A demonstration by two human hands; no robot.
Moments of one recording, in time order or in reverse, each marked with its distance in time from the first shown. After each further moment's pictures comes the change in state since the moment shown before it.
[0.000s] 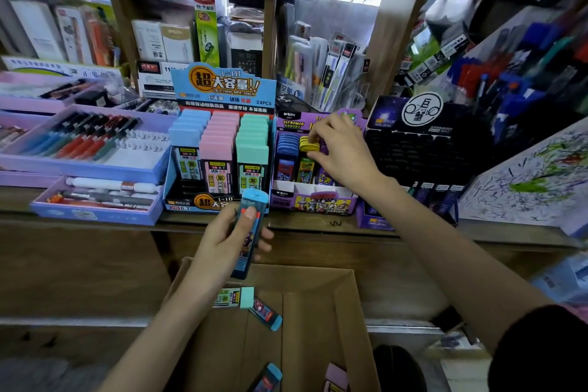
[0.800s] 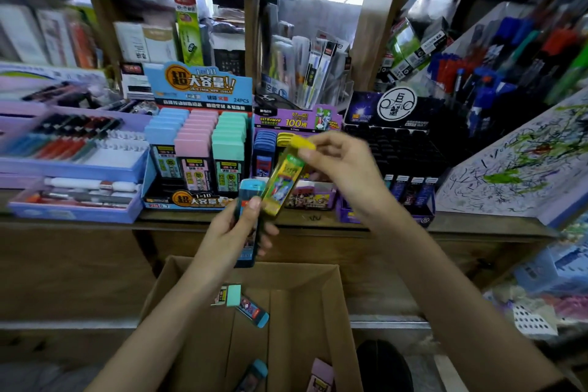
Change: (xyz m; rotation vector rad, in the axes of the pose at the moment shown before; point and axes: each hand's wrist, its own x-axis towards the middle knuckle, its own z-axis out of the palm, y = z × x) left_hand -0.003 0.011 0.037 -0.079 -0.064 -0.012; right_hand -0.060 -0.030 -0.056 1.107 -0.014 0.423
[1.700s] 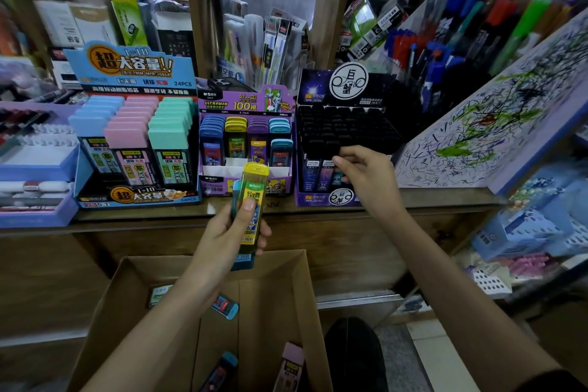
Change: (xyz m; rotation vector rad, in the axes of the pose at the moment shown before) left_hand 0.005 -0.032 0.050 0.008 -0.081 -0.048; right_hand -0.022 0.078 -0.098 -0.400 0.298 -0.020
